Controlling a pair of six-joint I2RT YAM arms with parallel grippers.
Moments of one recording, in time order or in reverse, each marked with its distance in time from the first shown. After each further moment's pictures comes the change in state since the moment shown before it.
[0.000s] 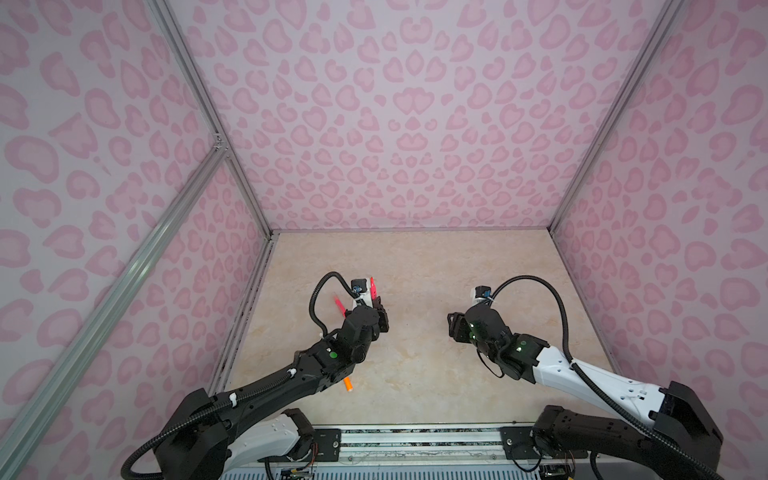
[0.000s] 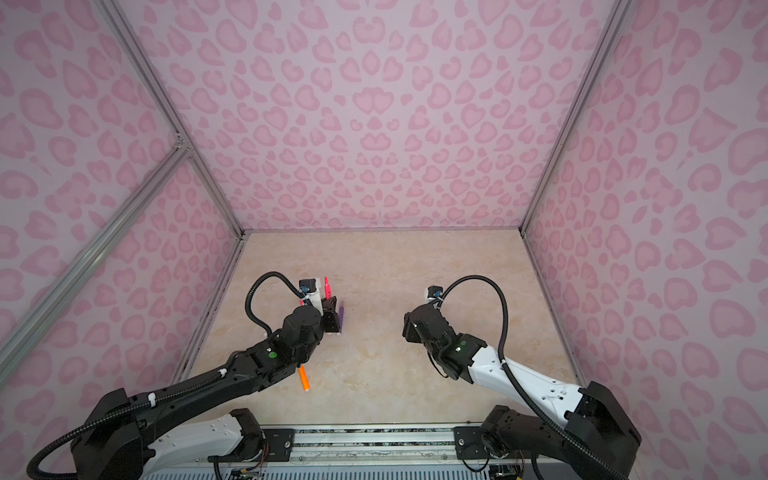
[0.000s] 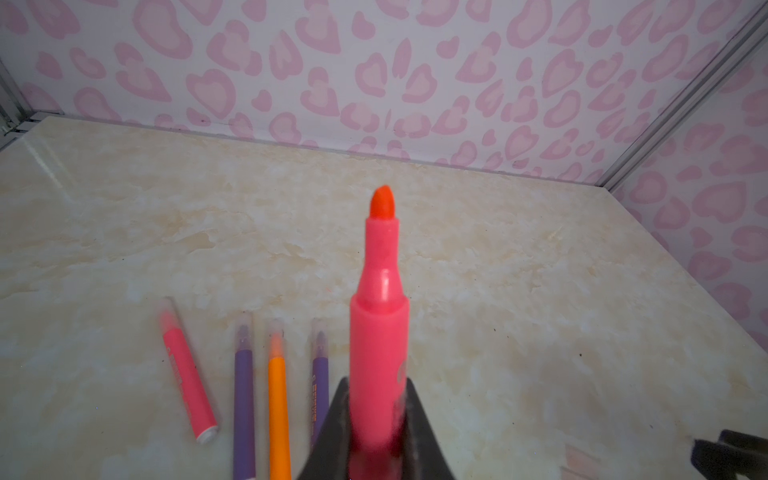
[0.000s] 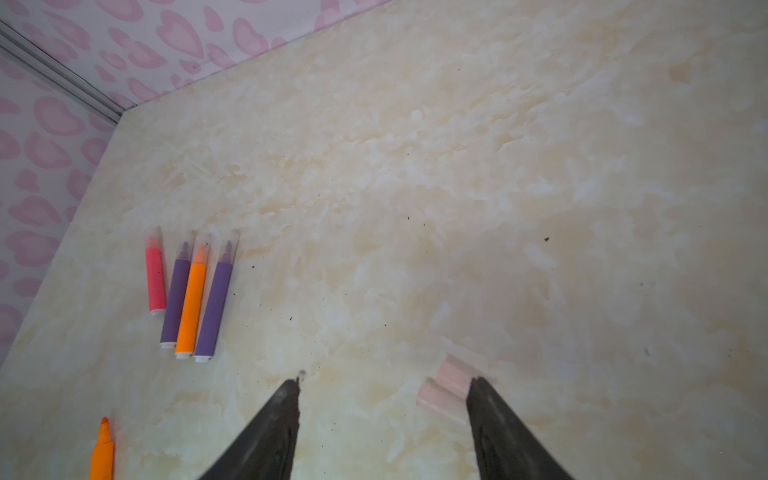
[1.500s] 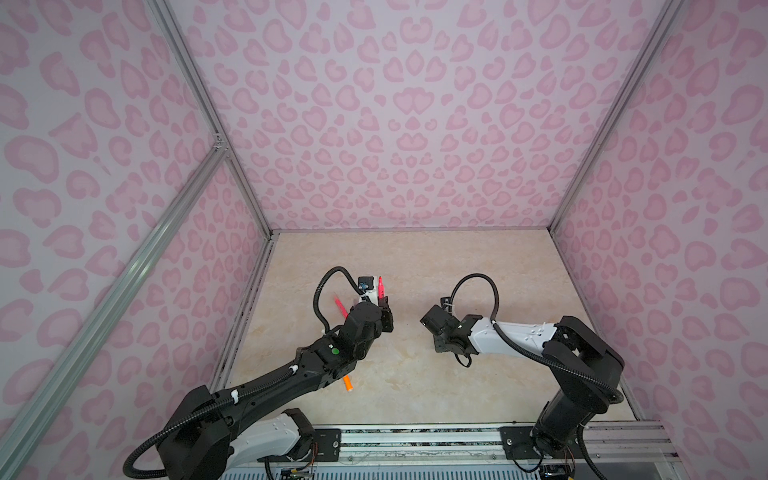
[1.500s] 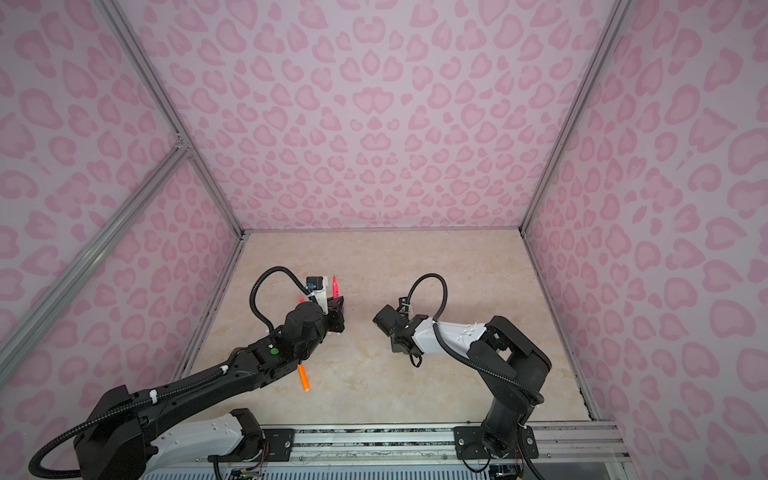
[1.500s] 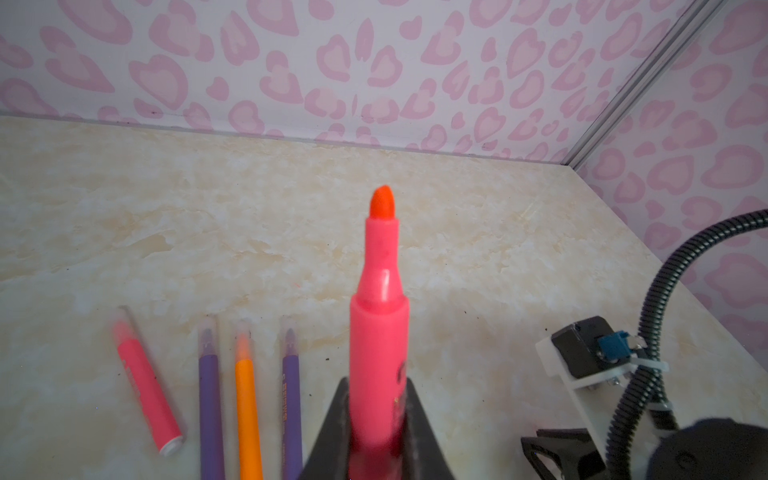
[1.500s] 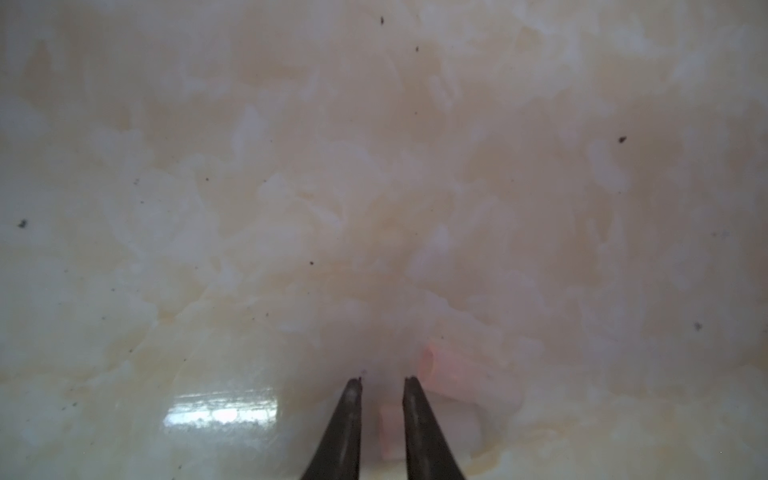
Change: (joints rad) left arm 0.000 0.019 0.035 -0.019 0.096 0.023; right arm 0.061 0.529 0.261 -0.250 0.058 -0.053
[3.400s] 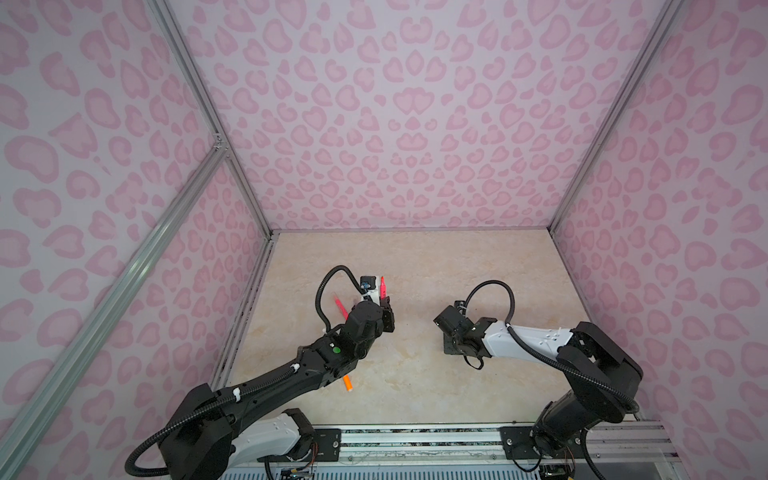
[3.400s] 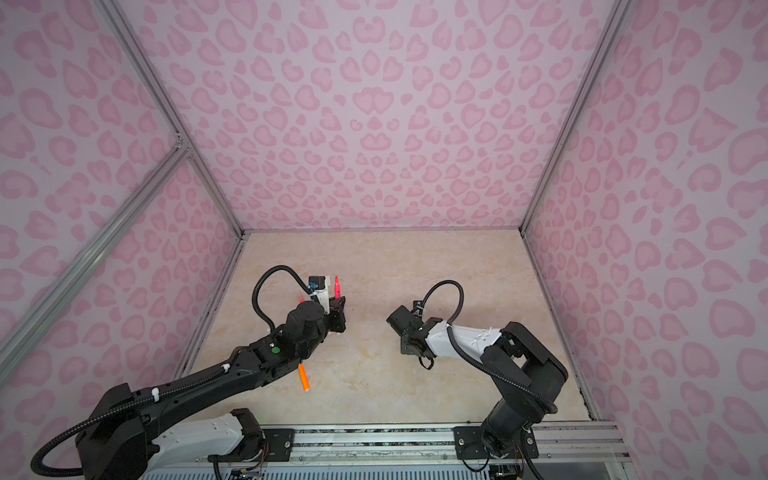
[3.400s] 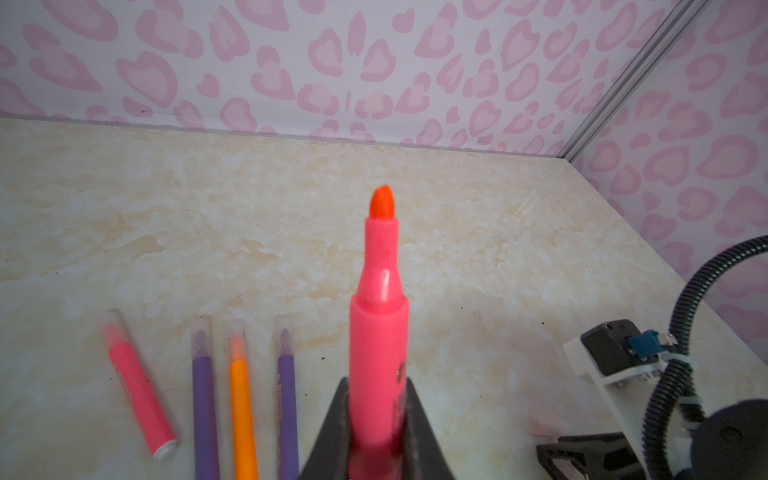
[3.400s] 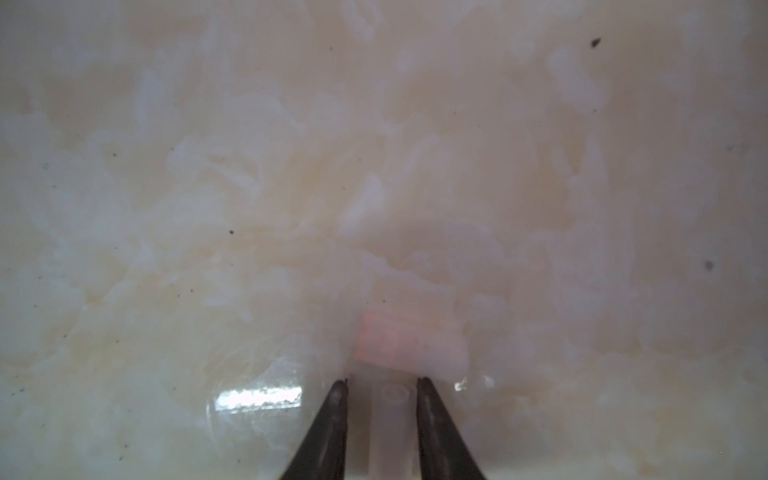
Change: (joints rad) left arm 0.000 0.013 0.009 -0.003 0.018 0.004; right arm -0.075 -0.084 -0.108 0.033 -0.096 0.063
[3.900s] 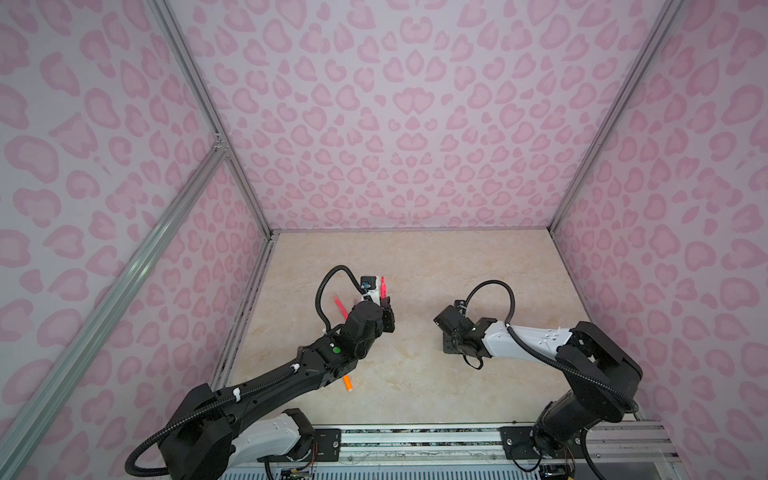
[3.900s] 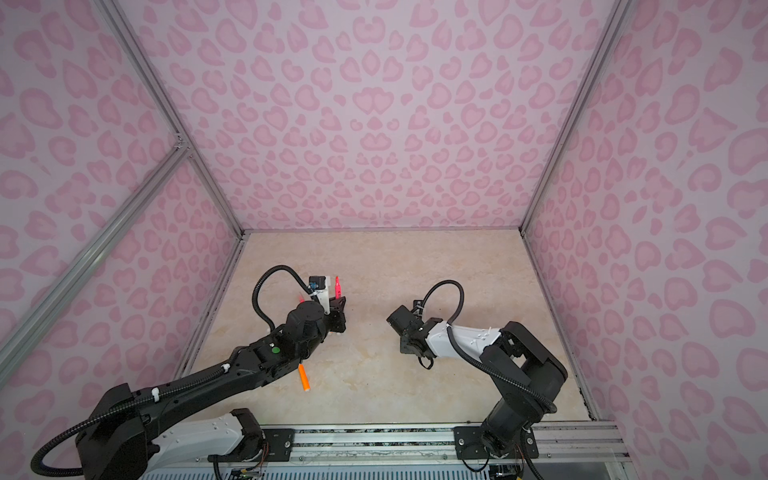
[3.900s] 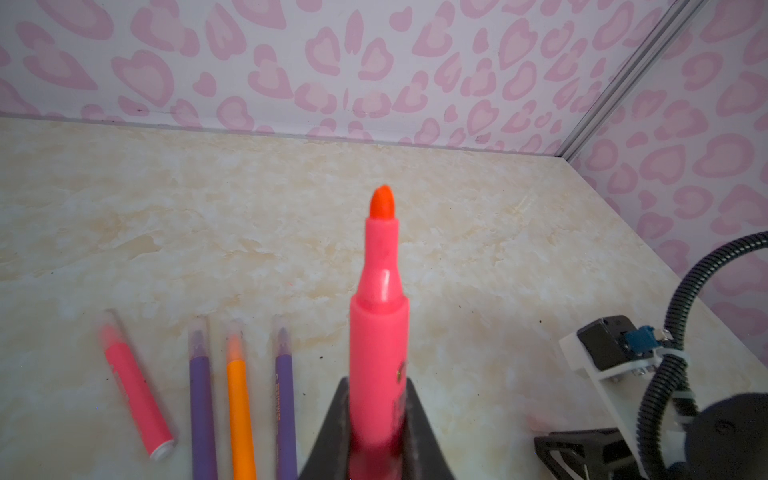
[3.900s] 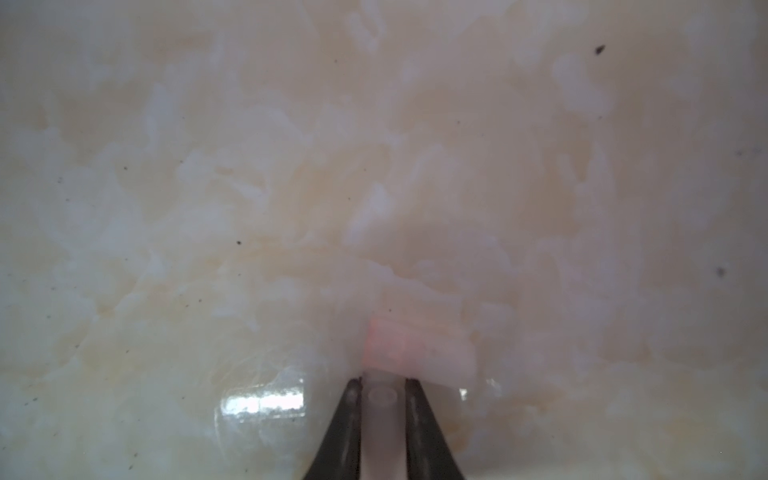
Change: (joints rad) left arm 0.000 0.000 0.000 0.000 0.009 0.000; right arm -0.002 0.008 -0.004 0.027 0.007 0.005
